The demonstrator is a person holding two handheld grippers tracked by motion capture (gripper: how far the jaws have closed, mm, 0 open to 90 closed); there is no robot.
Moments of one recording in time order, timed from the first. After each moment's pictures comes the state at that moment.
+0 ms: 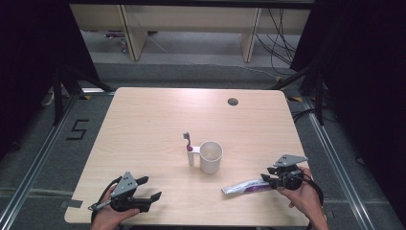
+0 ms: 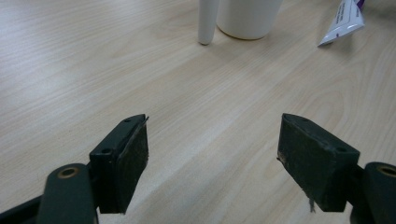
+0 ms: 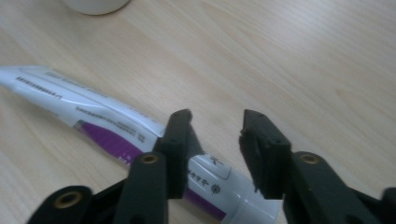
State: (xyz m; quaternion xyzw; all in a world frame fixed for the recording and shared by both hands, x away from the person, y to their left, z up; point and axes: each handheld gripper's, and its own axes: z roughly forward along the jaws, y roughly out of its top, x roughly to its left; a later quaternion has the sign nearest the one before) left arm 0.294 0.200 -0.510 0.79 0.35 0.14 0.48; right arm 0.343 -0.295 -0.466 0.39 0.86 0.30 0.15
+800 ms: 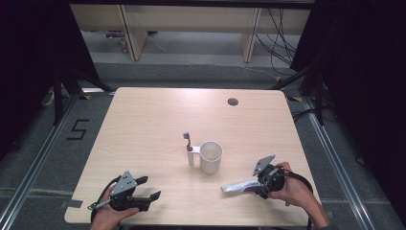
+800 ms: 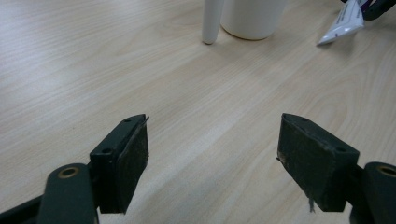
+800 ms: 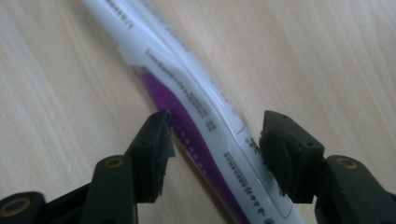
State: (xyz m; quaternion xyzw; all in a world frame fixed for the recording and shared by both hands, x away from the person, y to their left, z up) left arm 0.295 0.203 -0.510 0.79 0.36 0.14 0.48; right arm 0.357 -0.251 -0.472 0.23 0.96 0.14 0.09
